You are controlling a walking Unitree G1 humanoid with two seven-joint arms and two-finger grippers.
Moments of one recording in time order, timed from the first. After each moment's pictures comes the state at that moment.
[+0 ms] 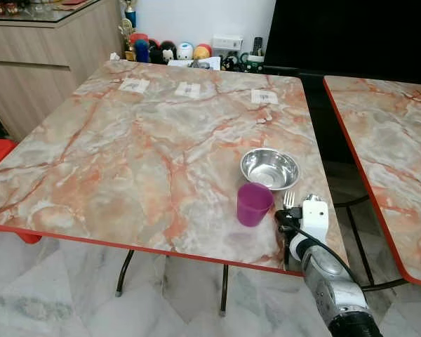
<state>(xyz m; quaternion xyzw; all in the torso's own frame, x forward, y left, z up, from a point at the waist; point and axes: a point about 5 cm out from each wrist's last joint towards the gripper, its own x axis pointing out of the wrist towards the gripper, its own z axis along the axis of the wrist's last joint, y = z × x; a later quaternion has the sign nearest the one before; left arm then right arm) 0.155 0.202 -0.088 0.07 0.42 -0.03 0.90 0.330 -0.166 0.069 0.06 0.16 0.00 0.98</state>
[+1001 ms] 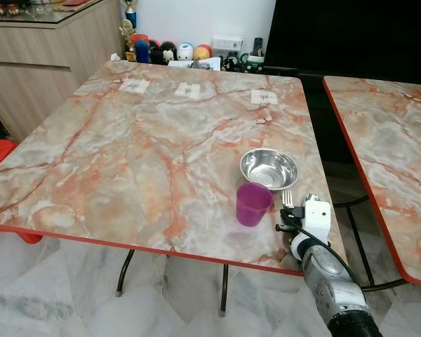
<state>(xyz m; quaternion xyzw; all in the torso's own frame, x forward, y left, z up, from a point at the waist) 0.153 0.201 -0.089 0.06 0.43 -0.04 0.90 0.330 -0.167 0.067 0.08 0.15 -0.01 0.98</state>
